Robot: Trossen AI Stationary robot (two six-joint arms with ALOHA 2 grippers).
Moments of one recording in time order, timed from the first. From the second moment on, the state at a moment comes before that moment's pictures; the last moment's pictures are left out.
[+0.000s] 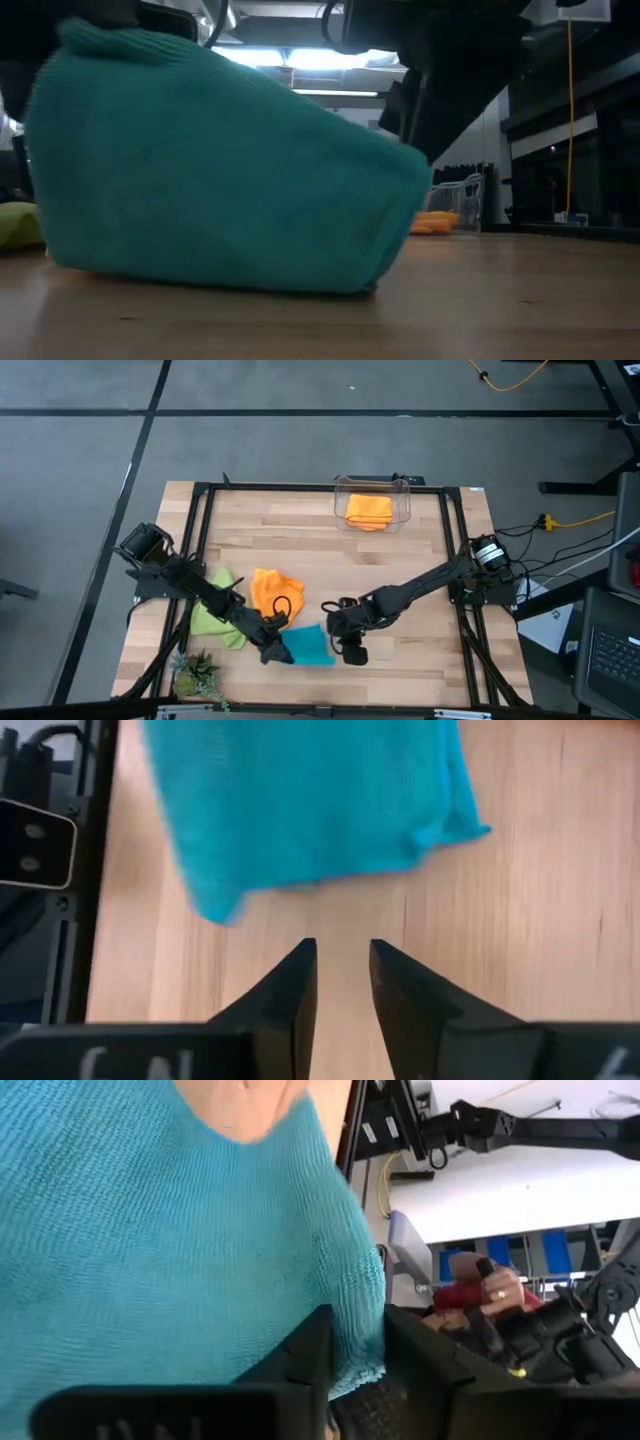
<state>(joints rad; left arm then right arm) -0.54 1.67 0.58 0.73 0.05 -1.27 0.38 1.89 1.28 -0.44 -0.10 0.39</state>
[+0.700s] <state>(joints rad) -0.61 1.67 0.58 0.73 0.09 -1.19 0.39 1.89 1.28 -0.41 -0.07 0.37</state>
